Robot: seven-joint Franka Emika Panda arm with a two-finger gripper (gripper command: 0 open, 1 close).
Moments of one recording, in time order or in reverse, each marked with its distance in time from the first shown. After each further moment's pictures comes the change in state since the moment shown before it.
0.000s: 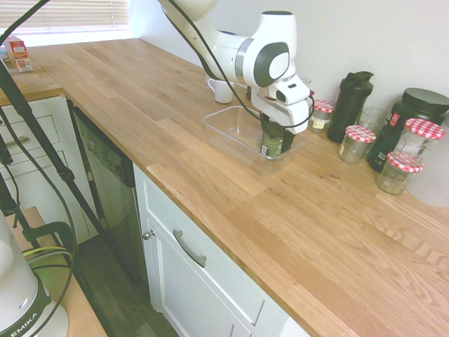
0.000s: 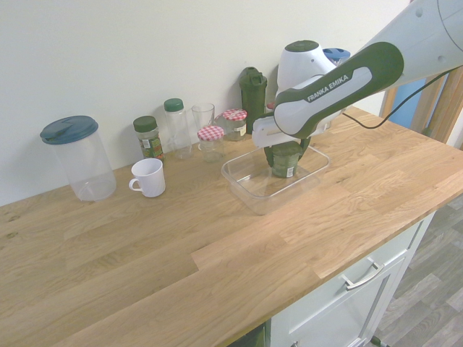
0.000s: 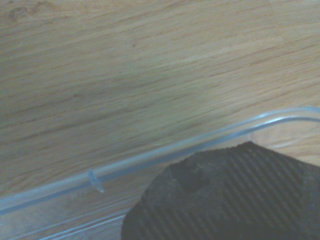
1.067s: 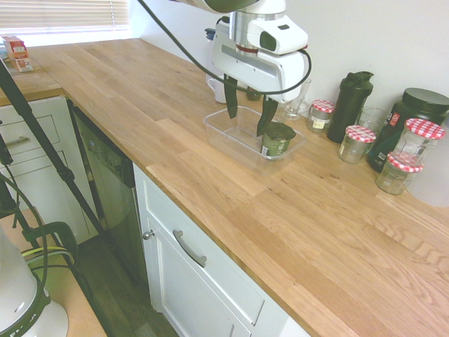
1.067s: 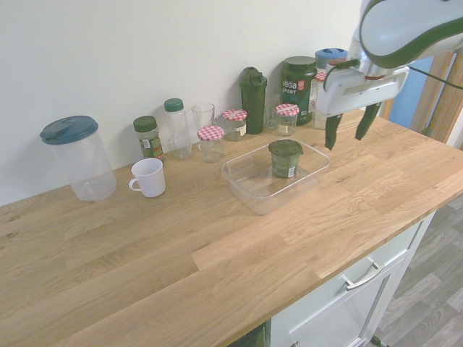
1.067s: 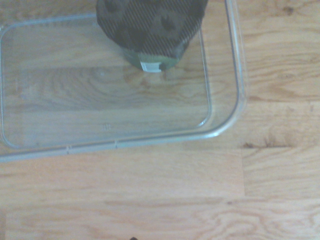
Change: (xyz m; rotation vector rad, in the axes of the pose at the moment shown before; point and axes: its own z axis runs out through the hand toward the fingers) arm -0.015 0.167 -0.171 -0.015 -0.151 -0.181
